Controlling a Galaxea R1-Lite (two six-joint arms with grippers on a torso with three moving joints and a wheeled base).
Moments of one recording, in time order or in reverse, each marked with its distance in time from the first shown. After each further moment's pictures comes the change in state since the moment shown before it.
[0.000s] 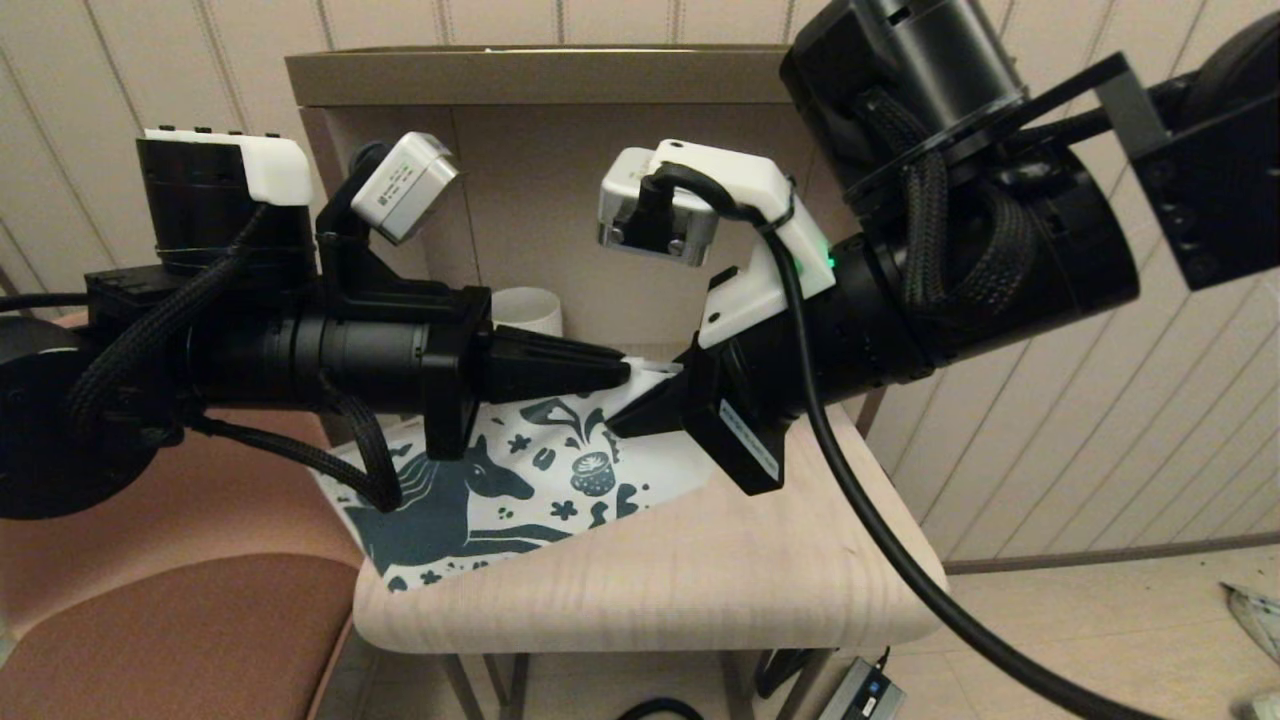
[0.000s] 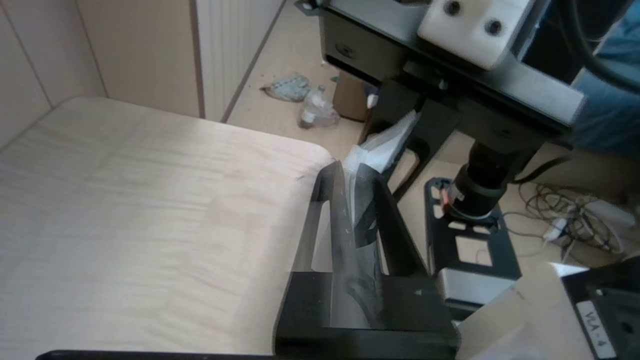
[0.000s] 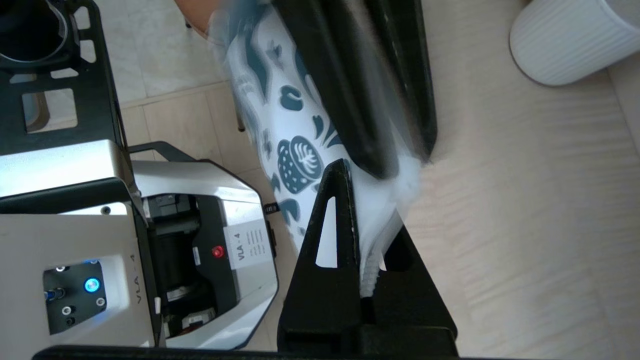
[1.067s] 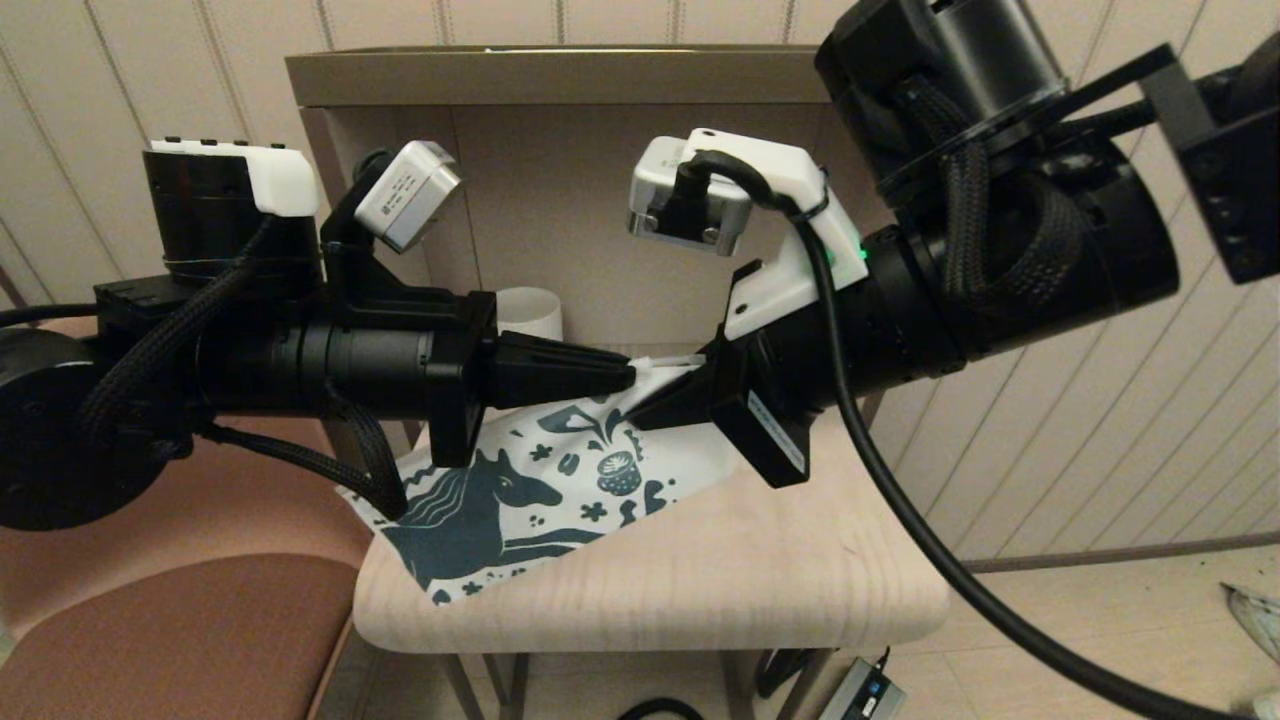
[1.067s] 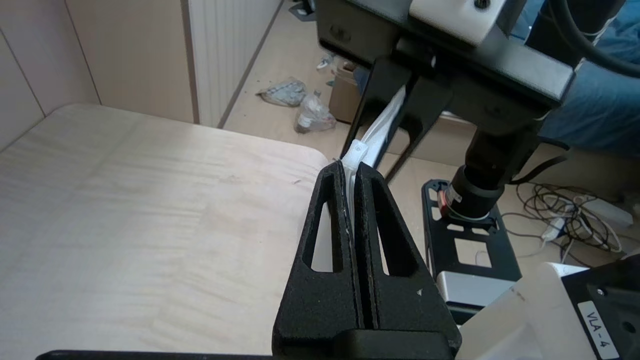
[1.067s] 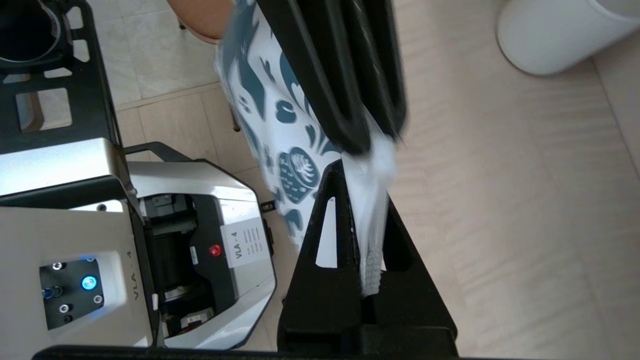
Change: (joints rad) left arm 0.000 0.008 0.022 -0.039 -0.006 0.001; right arm -0.028 -0.038 0.038 -0.013 0.000 0.000
